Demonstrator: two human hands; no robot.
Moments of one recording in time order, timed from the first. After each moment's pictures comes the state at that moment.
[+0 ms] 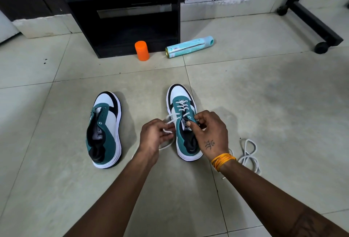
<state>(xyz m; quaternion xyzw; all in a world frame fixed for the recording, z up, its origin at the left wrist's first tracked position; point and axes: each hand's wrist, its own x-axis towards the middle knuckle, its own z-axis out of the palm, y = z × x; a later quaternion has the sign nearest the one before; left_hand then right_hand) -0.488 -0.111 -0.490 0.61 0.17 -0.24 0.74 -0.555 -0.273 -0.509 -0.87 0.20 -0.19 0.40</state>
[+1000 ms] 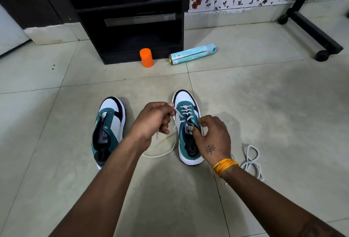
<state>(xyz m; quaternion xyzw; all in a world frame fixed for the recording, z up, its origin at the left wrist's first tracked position) -0.463 -0.102 -0.405 0.73 -0.02 -0.26 0.63 -0.555 -0.266 -0.495 -0.90 0.20 -0.20 0.34</state>
